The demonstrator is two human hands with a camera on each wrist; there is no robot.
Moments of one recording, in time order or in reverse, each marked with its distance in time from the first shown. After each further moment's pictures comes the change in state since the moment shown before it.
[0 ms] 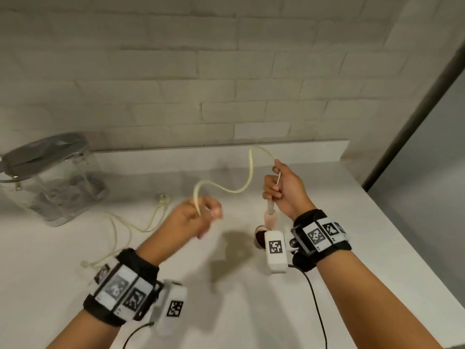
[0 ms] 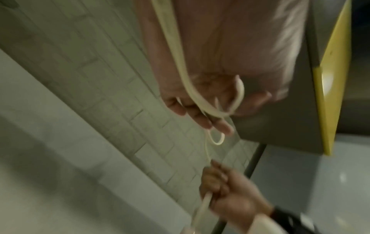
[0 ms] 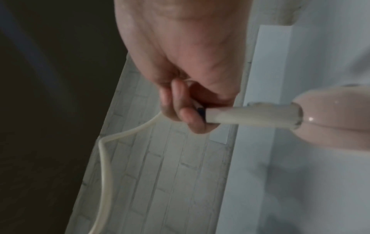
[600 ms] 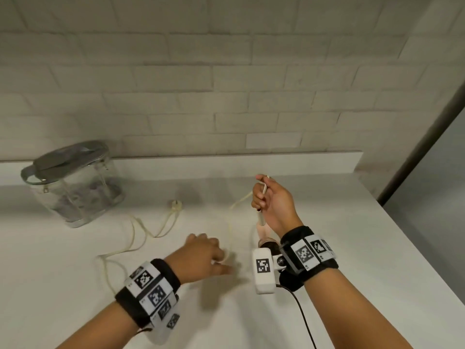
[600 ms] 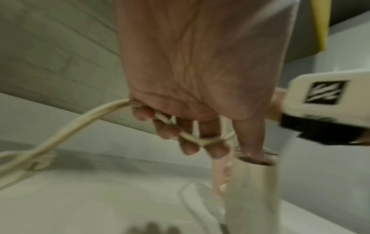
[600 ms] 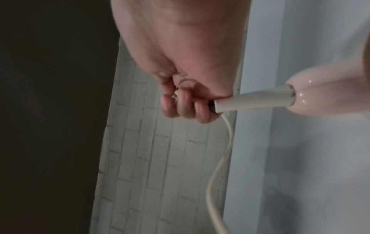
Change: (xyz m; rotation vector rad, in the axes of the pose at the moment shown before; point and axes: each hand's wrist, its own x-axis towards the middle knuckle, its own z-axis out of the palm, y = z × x) left_hand -0.004 -0.060 0.014 1.038 -0.460 -0.290; right_hand -0.001 0.027 0.031 0.079 -0.148 -0.072
